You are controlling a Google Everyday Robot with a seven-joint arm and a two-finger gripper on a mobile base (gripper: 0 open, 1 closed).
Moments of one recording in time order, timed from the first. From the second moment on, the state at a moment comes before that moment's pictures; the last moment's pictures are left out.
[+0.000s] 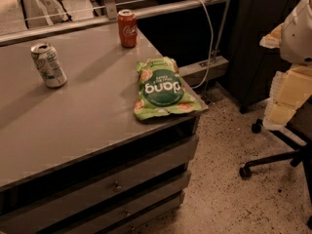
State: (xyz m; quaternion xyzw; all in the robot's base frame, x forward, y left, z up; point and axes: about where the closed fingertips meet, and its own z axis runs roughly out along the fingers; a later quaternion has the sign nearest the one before) arm 0.438 -0.216 0.979 -0.60 0.78 -0.04 0.16
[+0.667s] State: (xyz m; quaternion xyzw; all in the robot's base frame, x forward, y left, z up) arm 0.449 -0.217 0.983 -0.60 0.78 -0.04 0.18
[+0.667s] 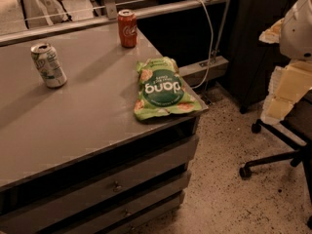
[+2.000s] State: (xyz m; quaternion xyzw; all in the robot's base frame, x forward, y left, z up) arm 0.688 -0.110 1.023 -0.55 0.70 0.08 0.44
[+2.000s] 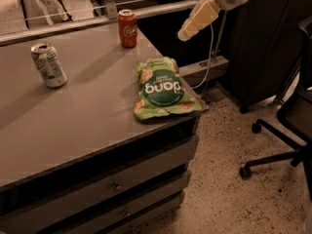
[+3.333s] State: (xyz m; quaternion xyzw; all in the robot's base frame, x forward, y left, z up) arm 0.827 0.042 0.997 -0.36 0.66 0.25 0.62
